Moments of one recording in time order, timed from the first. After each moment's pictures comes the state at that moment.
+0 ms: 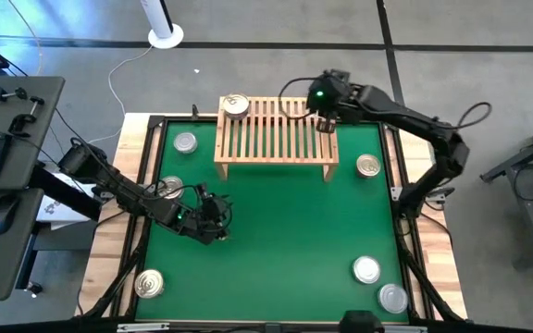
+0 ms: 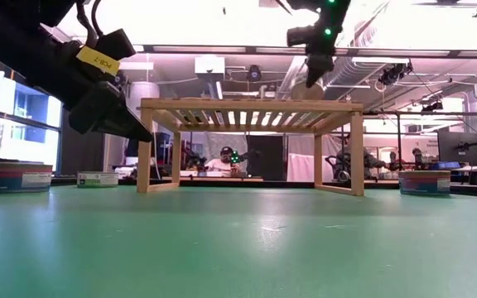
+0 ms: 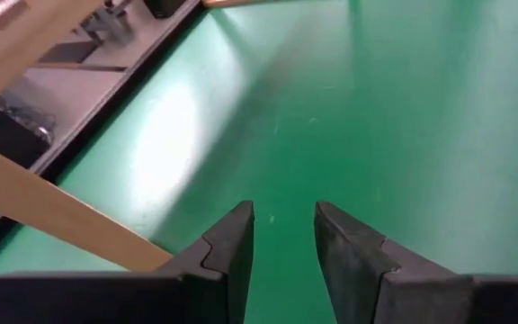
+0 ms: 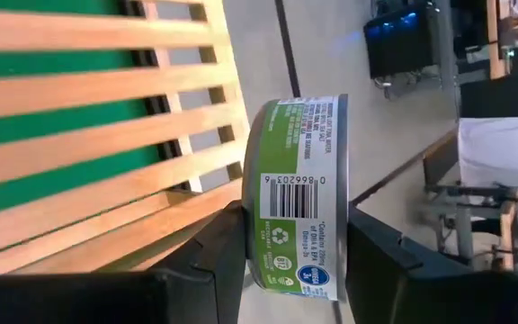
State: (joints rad) left arm -0.44 1.44 0.57 -0.08 -0.95 -0.42; right arm -0.50 1.59 1.60 -0.91 0.58 -0.58
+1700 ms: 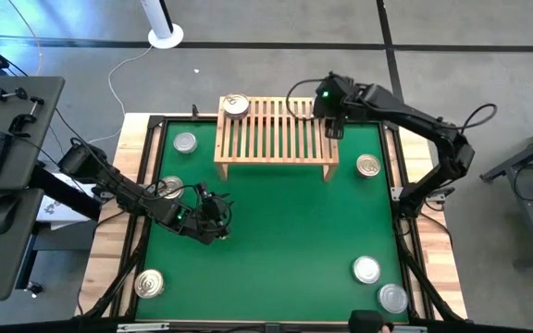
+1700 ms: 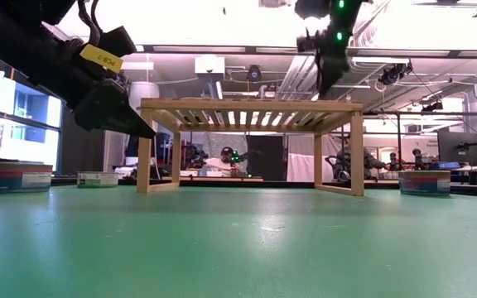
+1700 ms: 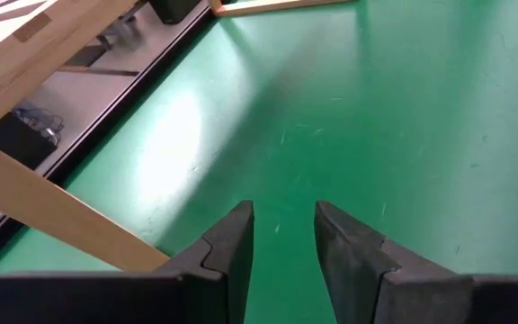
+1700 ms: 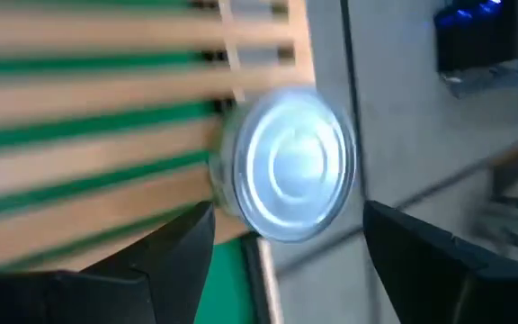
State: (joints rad) left arm -0.44 1.44 0.57 -0.06 -0.97 -0.42; right arm -0.56 1.56 1.58 -1.03 0.41 -0.58
